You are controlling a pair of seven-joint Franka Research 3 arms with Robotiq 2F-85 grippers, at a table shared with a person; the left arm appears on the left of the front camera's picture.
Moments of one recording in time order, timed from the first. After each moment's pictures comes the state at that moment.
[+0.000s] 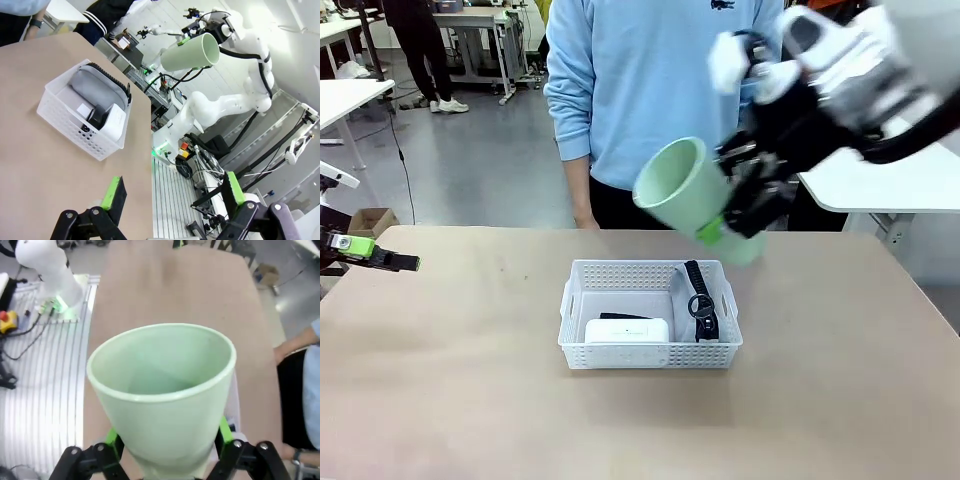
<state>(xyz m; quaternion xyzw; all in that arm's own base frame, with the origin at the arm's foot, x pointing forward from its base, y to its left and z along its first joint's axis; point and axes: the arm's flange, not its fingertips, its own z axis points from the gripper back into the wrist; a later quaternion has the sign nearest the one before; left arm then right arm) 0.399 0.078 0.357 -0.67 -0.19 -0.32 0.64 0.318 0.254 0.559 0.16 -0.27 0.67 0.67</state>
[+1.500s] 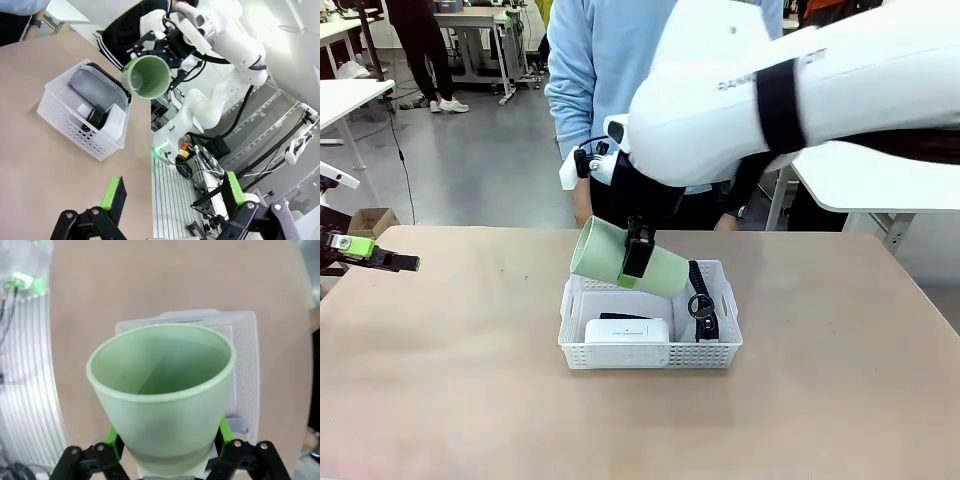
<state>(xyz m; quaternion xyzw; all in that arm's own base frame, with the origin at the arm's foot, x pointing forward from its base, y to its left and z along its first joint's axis) 0.399 0.078 0.357 -0.67 -0.19 -0.32 0.64 0.395 0.388 0.463 0.07 -0.10 0.65 0.75</state>
